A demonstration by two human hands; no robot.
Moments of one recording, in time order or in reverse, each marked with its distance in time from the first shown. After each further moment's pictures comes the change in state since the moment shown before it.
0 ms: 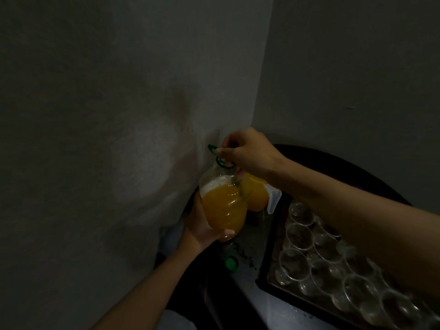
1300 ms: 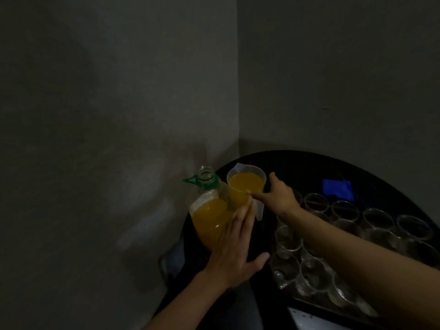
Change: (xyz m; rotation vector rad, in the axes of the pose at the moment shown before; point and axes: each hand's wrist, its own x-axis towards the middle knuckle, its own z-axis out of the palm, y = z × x) left_hand -0.055 0.086 0.040 0.336 -0.181 0.753; right_hand -0.040 0.142 -0.006 -0.005 0.294 0.389
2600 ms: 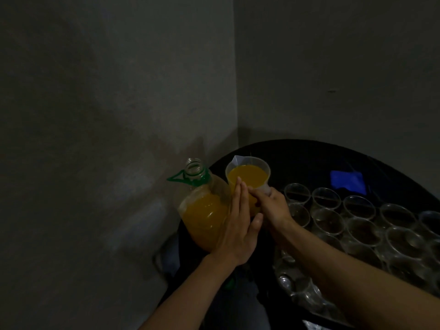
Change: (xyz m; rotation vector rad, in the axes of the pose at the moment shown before) left_hand 0.055 -0.038 0.033 -0.245 0.020 -0.286; right_hand 0.010 0.029 0.059 0.780 0.007 0.262
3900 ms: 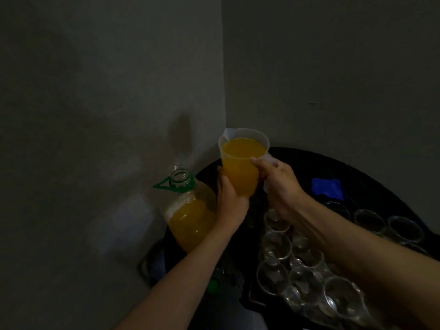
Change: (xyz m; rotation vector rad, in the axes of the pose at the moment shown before) left_hand 0.065 0.049 -0.009 -0.306 0.222 -0.381; right_hand -0.009 -0.090 -0.030 0.164 -0.042 -0.189
